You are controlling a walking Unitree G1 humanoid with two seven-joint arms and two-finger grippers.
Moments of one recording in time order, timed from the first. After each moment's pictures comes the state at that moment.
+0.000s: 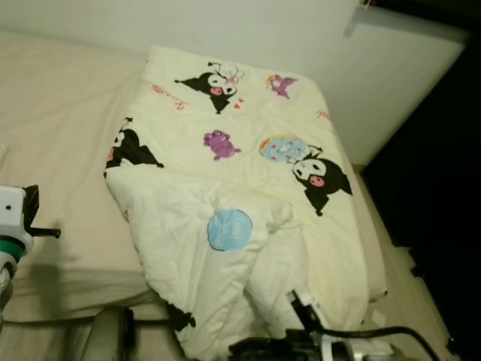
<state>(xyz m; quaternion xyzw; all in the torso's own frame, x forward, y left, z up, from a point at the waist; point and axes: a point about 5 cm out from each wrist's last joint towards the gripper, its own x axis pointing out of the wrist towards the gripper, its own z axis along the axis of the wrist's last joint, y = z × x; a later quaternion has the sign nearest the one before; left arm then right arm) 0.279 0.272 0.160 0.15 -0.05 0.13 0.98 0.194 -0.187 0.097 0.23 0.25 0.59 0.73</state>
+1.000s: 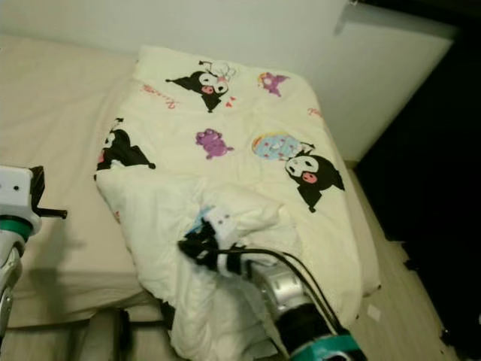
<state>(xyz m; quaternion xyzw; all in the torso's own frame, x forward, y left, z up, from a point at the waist) 0.300 0.266 0.181 0.16 -0.08 0.14 0.97 0.314 -0.042 0.105 0.03 0.14 0.51 0.85</state>
